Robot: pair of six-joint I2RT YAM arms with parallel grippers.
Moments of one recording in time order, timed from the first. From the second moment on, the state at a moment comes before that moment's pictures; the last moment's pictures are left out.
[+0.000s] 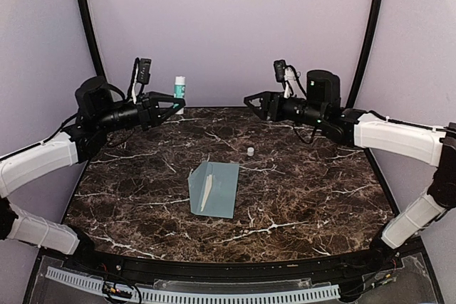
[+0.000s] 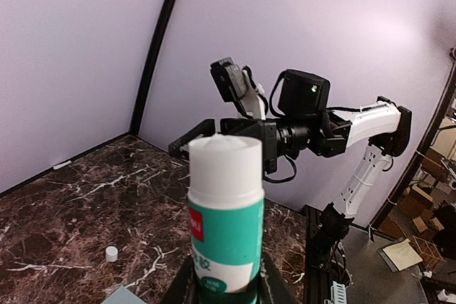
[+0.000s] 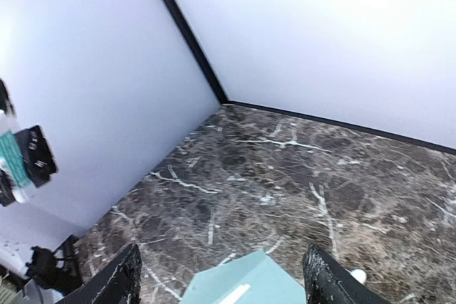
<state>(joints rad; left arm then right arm) -0.46 1.19 0.91 0.34 0.76 -0.38 0.69 1.50 1.14 0.17 -0.20 0.38</state>
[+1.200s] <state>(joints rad) -0.73 1.49 1.01 0.75 0.68 -0.62 0.82 1.43 1.05 0.43 -0.66 0.46</state>
